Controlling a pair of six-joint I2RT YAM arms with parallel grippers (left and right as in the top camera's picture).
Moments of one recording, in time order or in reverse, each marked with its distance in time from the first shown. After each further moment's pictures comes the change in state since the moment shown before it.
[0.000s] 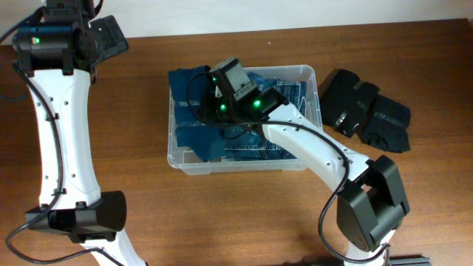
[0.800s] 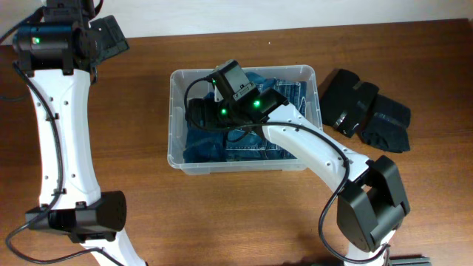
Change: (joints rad) left arm 0.000 0.000 0.000 0.000 0.000 0.000; right arm 0.001 -0.002 0.000 -0.055 -0.013 -0.176
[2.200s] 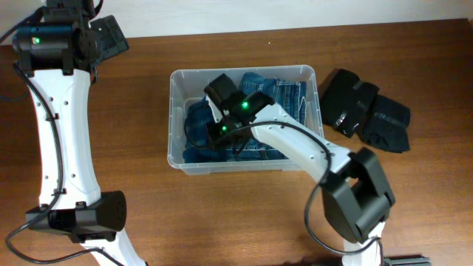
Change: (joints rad) left arm 0.000 0.000 0.000 0.000 0.000 0.000; right arm 0.025 0.072 0.050 -0.260 0.021 -0.220
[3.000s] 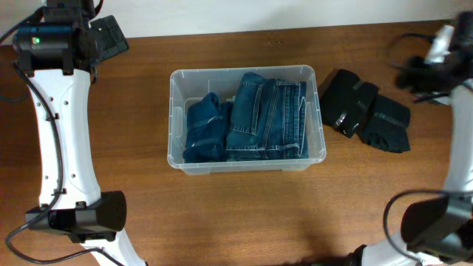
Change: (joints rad) left arm 0.000 0.000 0.000 0.000 0.000 0.000; right arm -1.049 -0.242 0.192 -0.353 0.154 -0.195
